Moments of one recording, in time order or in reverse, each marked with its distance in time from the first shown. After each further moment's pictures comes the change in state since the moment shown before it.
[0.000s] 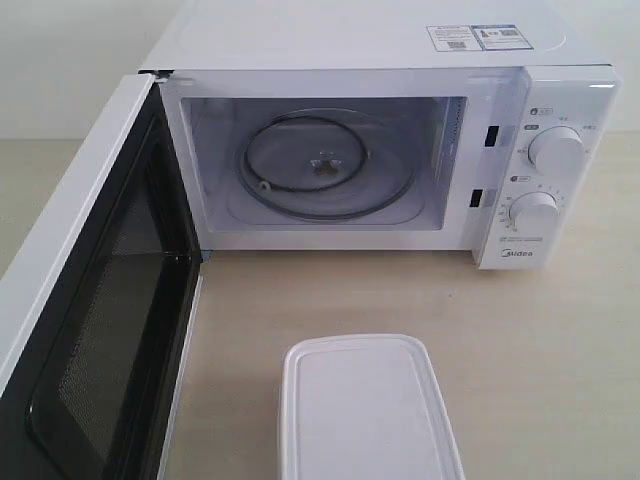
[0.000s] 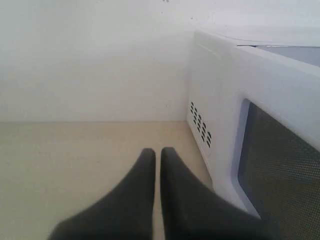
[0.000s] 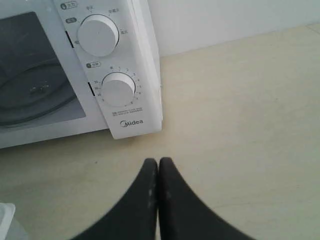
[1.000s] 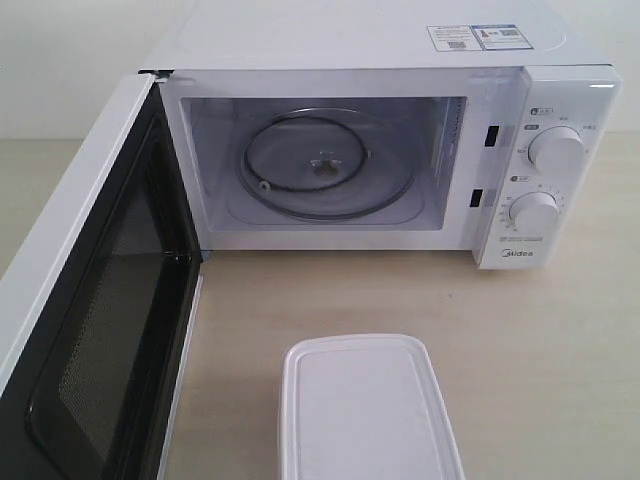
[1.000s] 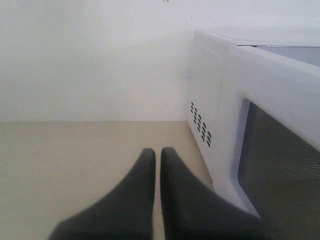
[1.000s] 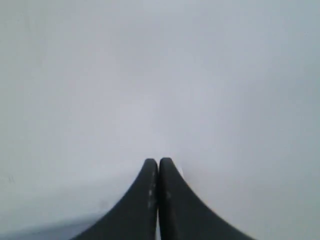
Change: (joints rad) left arm 0.000 0.000 0.000 0.000 0.000 0.000; right arm 0.000 -0.002 0.006 0.004 -0.736 0.008
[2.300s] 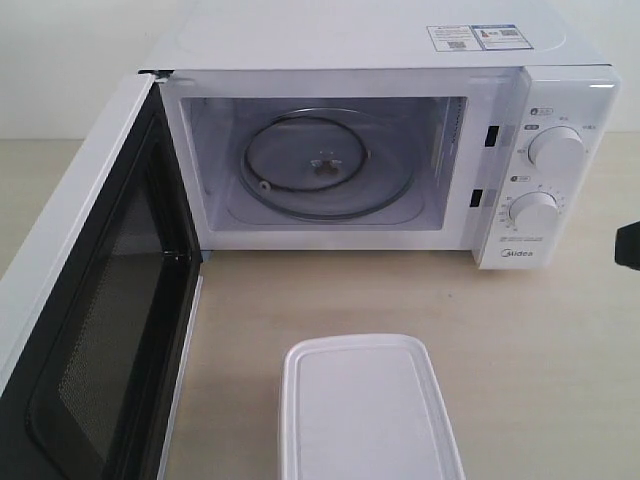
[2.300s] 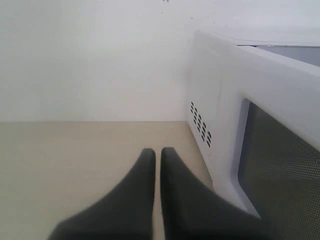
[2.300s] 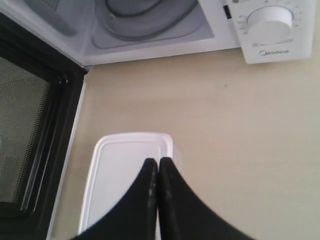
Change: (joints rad) left arm 0.000 0.000 0.000 0.000 0.000 0.000; right arm 0.000 0.737 -0.665 0.609 1.278 -0.424
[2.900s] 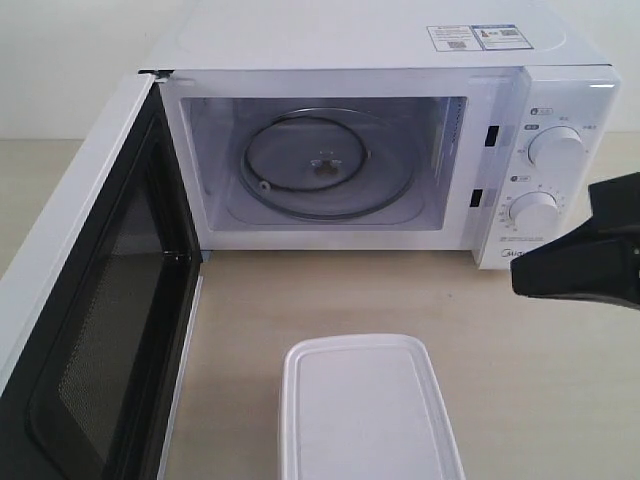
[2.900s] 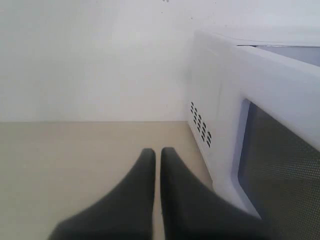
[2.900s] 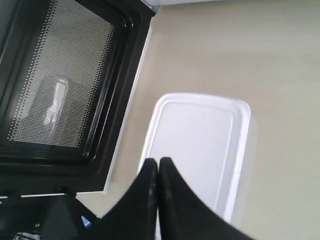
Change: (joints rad) left arm 0.000 0.000 0.000 0.000 0.000 0.000; right arm 0.000 0.243 0.006 0.326 0.133 -0.334
